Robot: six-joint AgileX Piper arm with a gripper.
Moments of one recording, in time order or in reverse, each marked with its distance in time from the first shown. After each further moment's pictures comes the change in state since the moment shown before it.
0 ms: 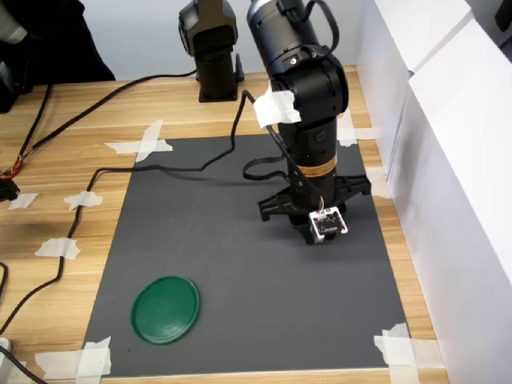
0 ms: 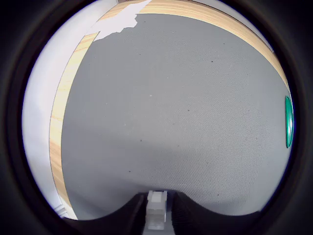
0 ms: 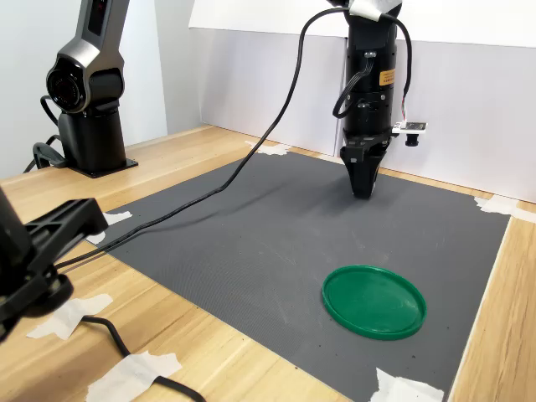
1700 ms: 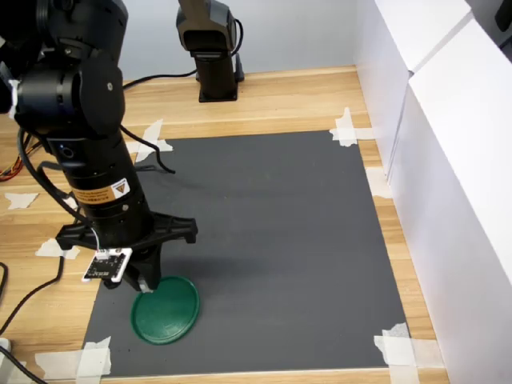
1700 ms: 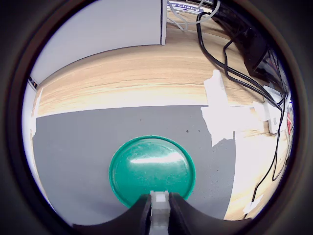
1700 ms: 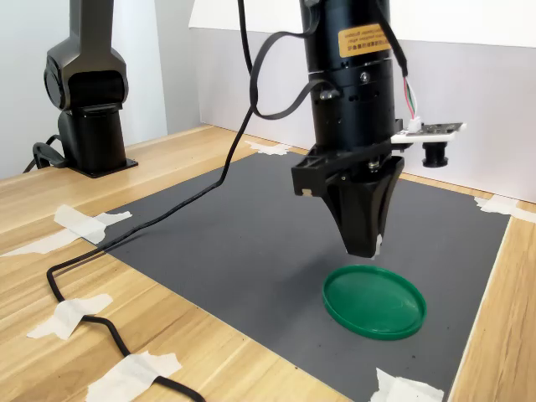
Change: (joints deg) arm -29.8 2.0 -13.3 -0.2 4.8 -17.7
